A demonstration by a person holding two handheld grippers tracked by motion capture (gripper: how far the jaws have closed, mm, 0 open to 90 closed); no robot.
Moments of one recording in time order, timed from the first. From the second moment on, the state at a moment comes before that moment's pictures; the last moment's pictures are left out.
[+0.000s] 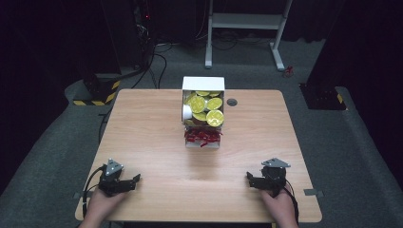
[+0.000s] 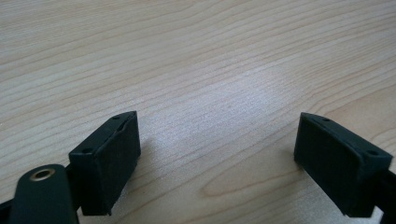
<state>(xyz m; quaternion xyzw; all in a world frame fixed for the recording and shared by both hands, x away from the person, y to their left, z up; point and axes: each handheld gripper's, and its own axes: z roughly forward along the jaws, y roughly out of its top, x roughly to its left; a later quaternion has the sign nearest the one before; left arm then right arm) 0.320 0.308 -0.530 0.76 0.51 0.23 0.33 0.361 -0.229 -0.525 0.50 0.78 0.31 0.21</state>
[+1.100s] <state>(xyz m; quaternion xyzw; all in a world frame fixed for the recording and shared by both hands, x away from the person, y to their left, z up) 0.319 0.294 -0.510 0.78 0.48 0.19 0.34 0.362 -0.230 -0.525 0.50 0.78 0.31 0.21</state>
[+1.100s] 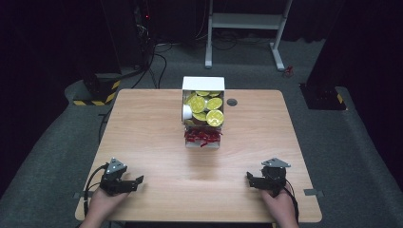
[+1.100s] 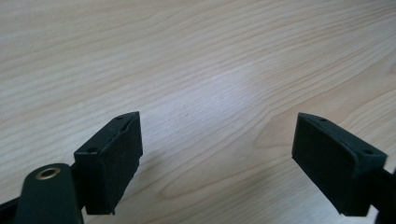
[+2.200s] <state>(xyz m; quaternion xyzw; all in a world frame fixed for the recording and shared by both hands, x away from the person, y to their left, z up) 0.340 0.251 -0.444 0.76 0.46 0.22 0.41 0.364 -0.229 -0.525 0.50 0.78 0.31 0.20</state>
